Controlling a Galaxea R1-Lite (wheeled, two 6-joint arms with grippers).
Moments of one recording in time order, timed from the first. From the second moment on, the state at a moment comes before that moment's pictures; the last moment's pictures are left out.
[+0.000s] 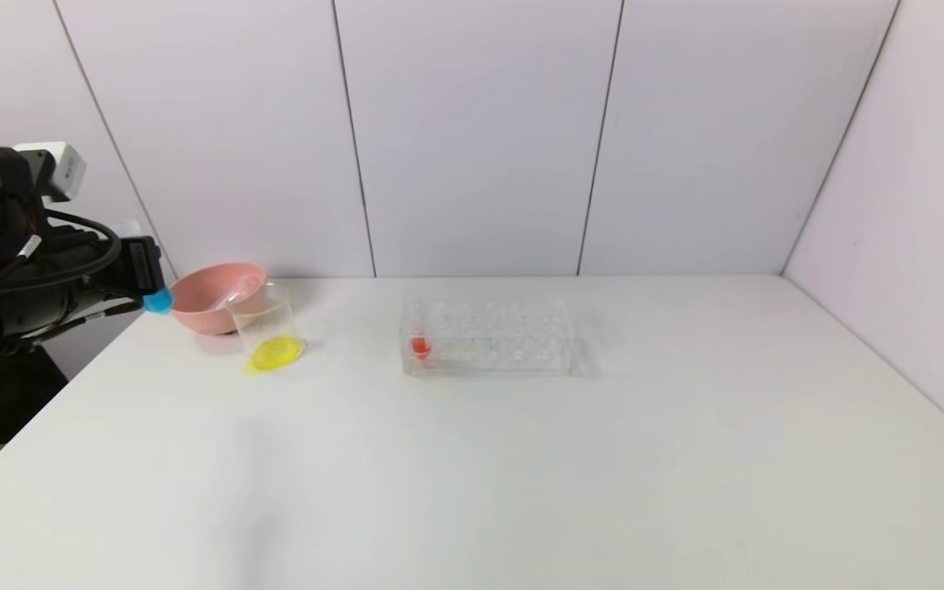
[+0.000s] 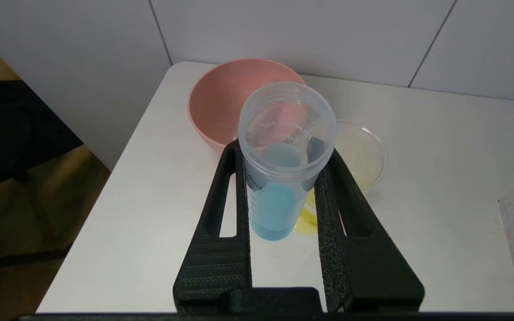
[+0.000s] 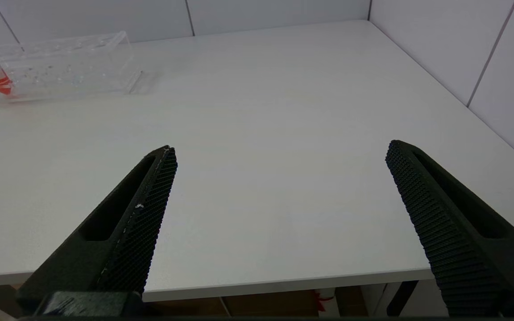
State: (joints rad) left arm 0.02 1.53 -0.90 -0.42 0.18 -0.05; right arm 0.00 0.00 0.00 0.00 -0.04 0.10
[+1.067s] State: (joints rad) left arm 0.27 1.82 -1.36 -0.14 -0.41 0.61; right arm 0.00 0.00 0.00 0.00 -0.04 0.10
